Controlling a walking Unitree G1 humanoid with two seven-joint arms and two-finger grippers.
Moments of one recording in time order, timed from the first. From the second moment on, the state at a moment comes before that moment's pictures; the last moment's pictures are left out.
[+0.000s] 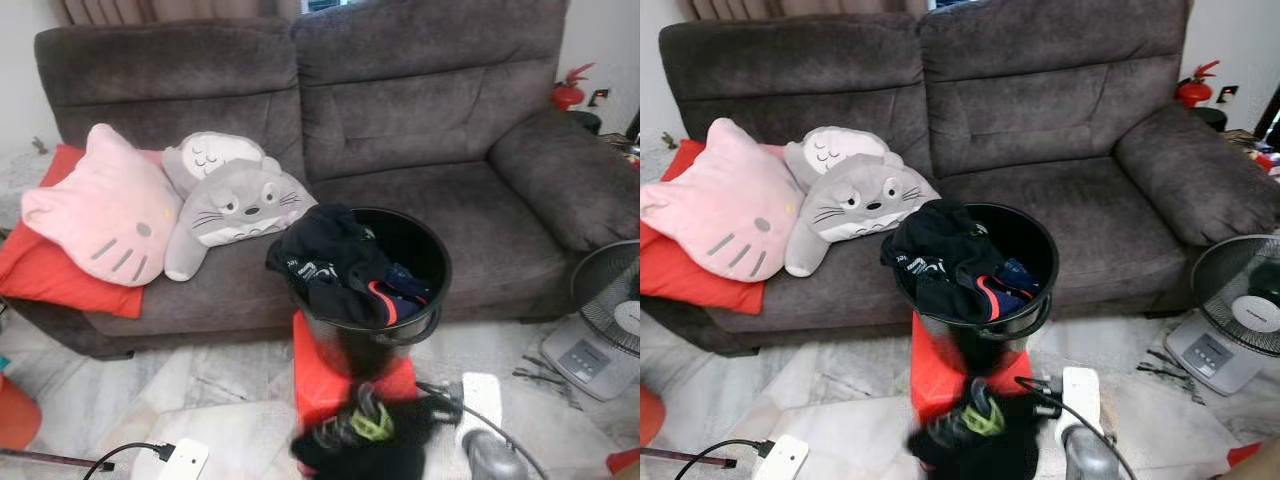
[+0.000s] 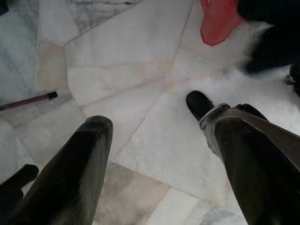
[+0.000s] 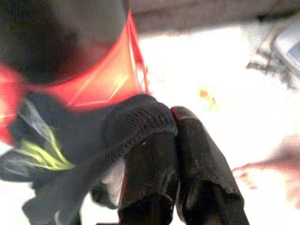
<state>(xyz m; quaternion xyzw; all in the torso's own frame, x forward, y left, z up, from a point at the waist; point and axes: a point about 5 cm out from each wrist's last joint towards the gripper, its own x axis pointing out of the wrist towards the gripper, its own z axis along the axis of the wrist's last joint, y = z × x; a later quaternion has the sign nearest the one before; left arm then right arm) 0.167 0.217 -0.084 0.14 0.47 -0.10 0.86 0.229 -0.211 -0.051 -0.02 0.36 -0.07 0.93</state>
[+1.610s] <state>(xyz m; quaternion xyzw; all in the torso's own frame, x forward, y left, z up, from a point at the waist) 0.164 0.217 -0.086 0.14 0.48 -0.09 0.86 0.137 -0.238 -0.094 0.07 0.47 -0.22 0.85</state>
